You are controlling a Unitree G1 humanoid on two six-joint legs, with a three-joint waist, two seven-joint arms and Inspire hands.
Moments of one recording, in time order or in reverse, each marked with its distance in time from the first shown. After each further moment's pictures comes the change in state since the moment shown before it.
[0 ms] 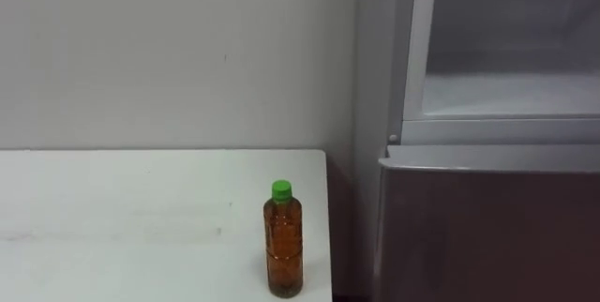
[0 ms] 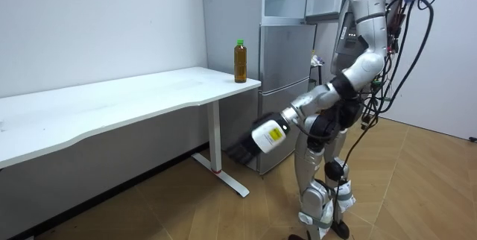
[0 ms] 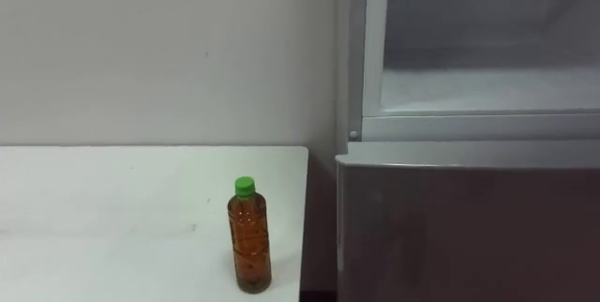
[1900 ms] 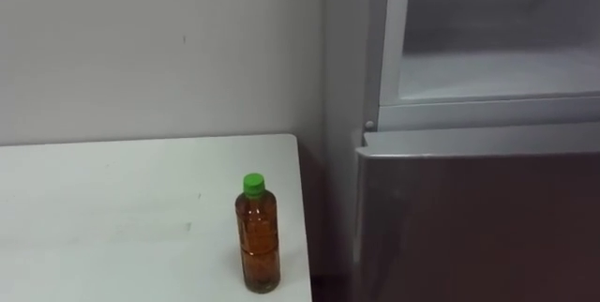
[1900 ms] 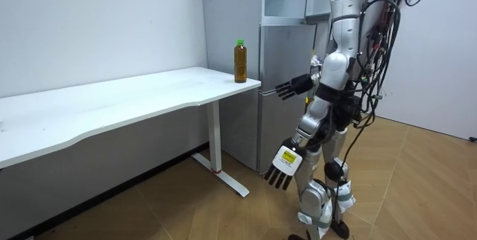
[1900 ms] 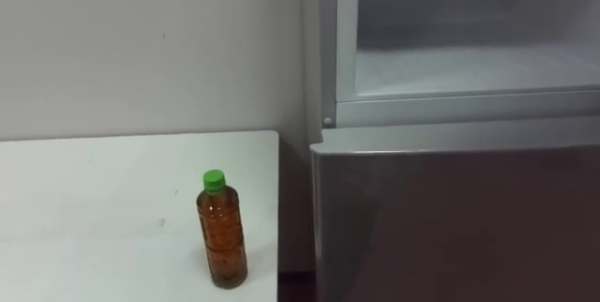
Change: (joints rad) left arm -0.171 0.070 -0.208 0.454 0.212 0.087 -0.352; right arm -0.082 -0.007 0.257 -0.821 -0.224 0.009 0.053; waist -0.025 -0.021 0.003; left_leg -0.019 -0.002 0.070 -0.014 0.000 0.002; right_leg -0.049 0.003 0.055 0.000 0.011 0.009
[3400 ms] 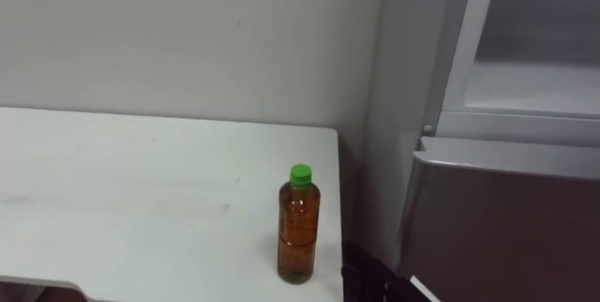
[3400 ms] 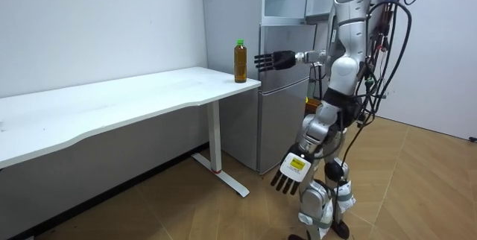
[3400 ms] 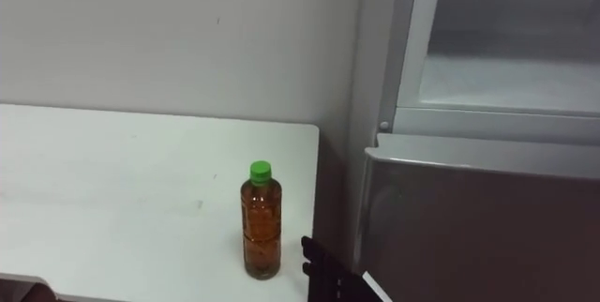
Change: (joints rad) left arm 0.014 0.018 0.018 -0.033 0.015 0.003 -0.038; right arm -0.140 -0.036 0.038 -0.285 0.041 0.016 0.023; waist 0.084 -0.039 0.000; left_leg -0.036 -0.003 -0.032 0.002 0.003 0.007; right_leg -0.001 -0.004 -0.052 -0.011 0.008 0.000
